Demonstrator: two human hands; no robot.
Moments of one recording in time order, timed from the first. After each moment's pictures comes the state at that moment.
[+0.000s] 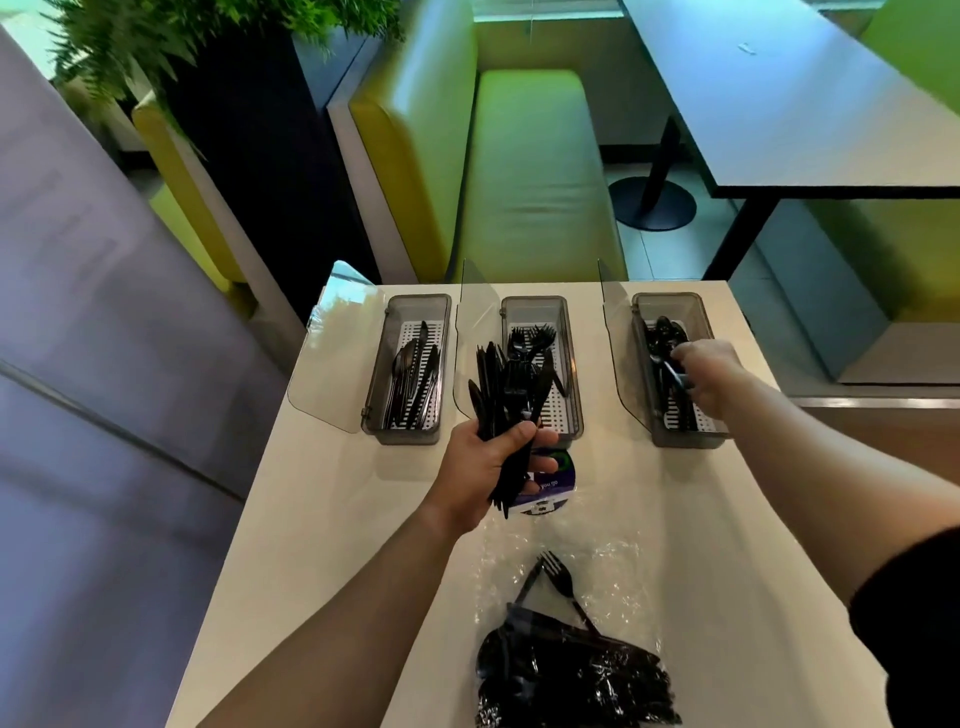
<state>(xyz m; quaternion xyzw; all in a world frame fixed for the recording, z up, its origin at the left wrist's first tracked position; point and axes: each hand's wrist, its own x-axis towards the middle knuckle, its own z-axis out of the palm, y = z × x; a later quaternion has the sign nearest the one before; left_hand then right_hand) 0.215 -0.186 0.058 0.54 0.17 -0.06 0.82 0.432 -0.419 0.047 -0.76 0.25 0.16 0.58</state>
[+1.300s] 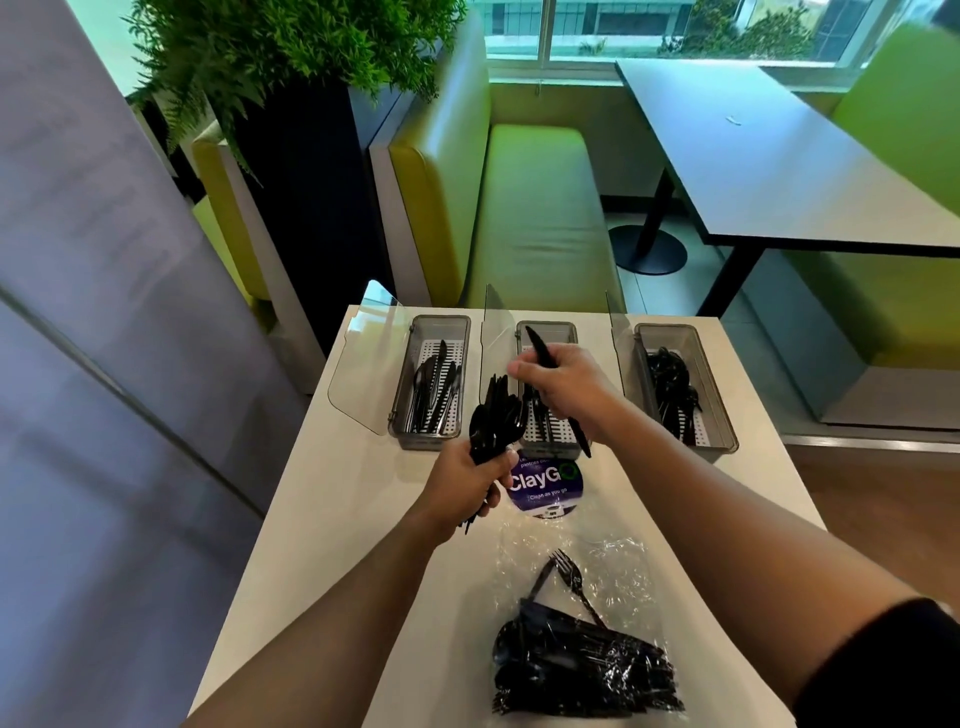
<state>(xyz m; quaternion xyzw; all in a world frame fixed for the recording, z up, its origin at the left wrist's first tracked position) 0.176 -0.146 0.052 0.70 0.15 -0.03 0.70 0.302 -0.277 0.128 -0.78 -0.12 0.22 0.58</state>
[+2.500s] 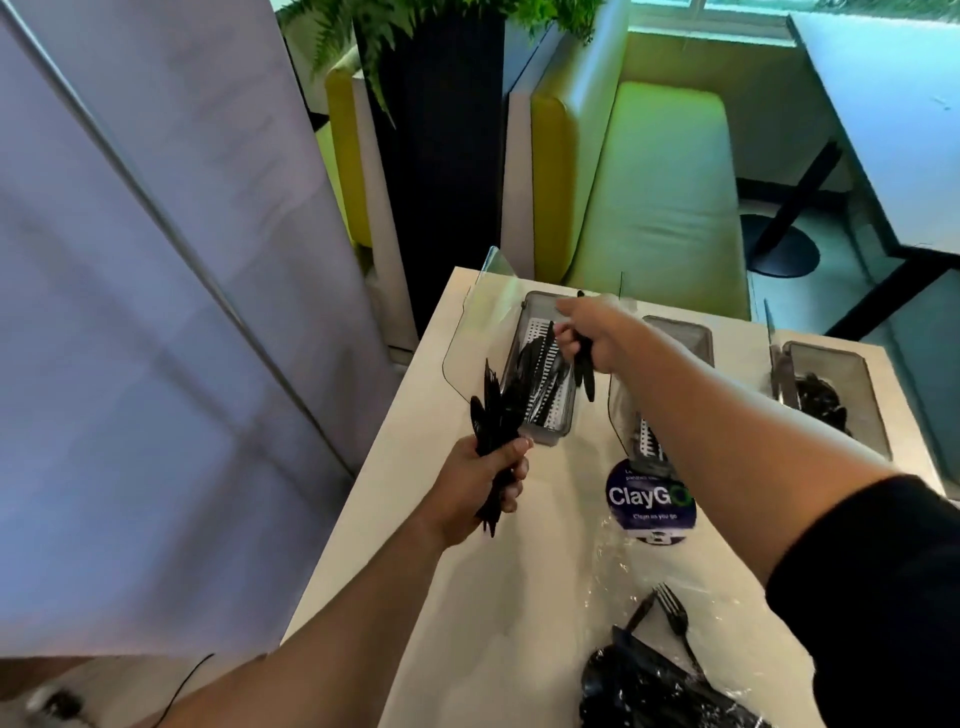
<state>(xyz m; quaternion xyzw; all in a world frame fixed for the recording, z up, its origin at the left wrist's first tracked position) 0.141 -0.053 0.034 0.51 0.23 -0.02 0.83 0.370 -0.107 0.102 -0.71 0.08 0.39 0.58</state>
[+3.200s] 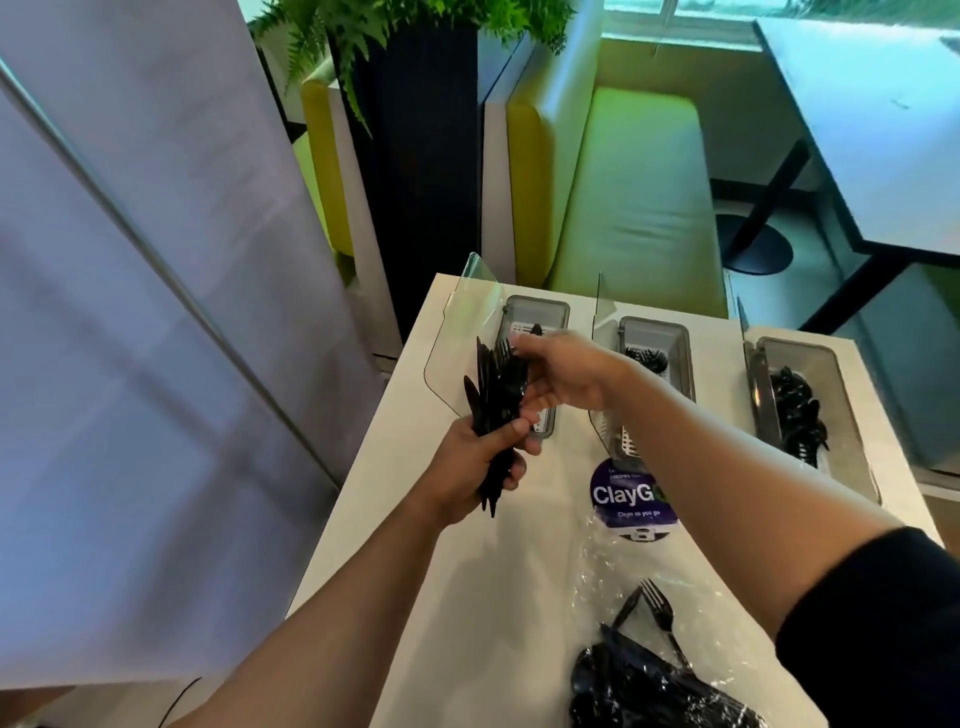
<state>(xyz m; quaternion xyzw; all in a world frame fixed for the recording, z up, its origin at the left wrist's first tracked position) 0.161 -0.053 0.055 0.53 0.18 0.00 0.83 0.328 -0.136 0.104 -0.70 -0.13 0.47 0.52</state>
